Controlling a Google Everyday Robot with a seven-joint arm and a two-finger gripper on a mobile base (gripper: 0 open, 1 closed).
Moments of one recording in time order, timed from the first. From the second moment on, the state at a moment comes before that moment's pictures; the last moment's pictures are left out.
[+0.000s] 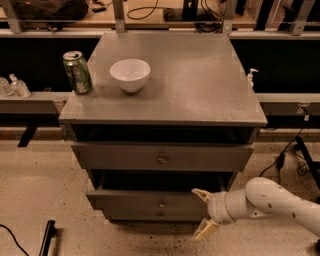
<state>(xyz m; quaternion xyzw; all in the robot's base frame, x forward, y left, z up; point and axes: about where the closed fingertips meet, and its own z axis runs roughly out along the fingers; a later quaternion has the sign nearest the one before) 0.451 -0.130 0.490 -0.63 0.68 0.21 0.31</state>
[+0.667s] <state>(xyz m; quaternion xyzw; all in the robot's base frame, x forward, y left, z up) 0.468 -0.129 0.474 -0.66 0.69 0.19 0.25</state>
